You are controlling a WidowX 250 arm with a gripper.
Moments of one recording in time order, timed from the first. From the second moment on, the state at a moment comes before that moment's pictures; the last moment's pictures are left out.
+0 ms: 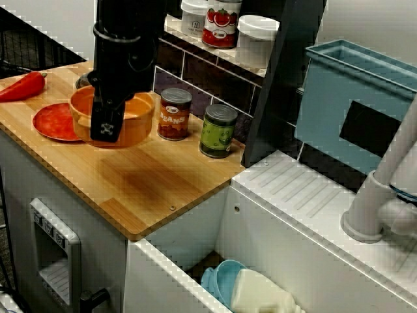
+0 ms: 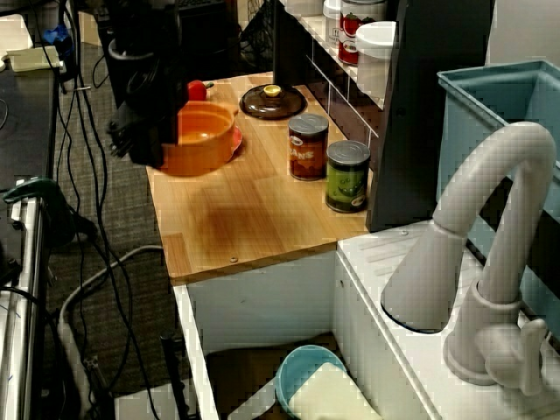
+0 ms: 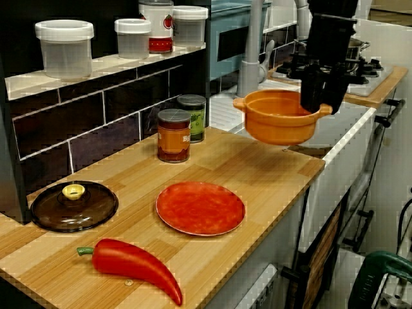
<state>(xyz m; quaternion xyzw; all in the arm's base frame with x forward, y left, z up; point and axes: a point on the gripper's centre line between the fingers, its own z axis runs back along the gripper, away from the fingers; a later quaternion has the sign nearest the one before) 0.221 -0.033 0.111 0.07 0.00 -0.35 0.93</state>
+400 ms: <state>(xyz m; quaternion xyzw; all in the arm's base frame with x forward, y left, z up) 0.202 -0.055 0.122 0.06 -0.01 -0.39 0.92</state>
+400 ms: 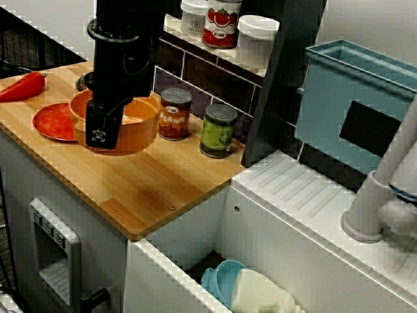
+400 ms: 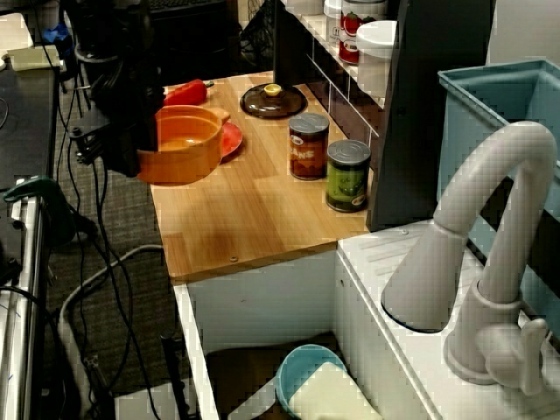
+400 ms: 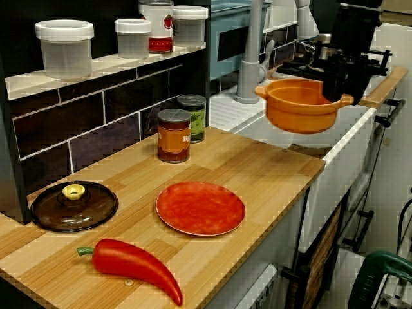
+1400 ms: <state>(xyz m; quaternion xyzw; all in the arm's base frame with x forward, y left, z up) 0.140 -0.089 0.170 0.05 -0.07 -0.48 0.87</state>
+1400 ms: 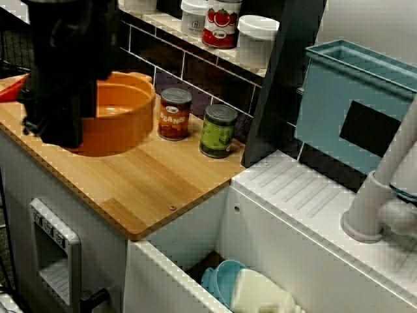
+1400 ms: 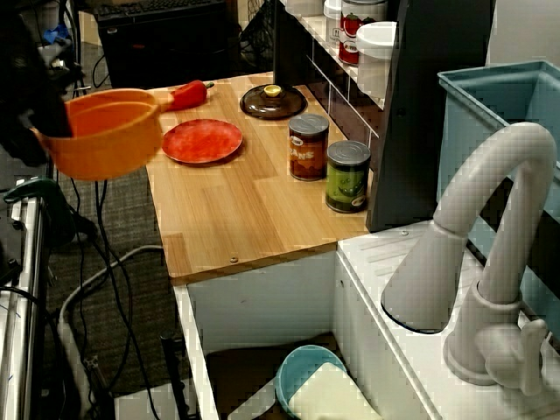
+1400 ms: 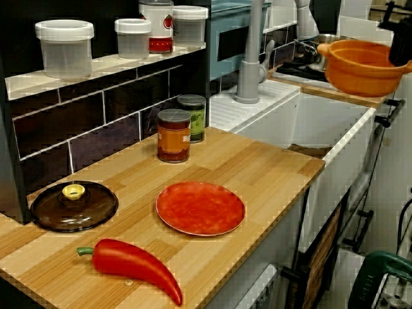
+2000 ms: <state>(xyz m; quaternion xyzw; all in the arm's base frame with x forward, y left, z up) 0.129 -0.066 0.234 -0.01 -0.13 -0.48 0.87</state>
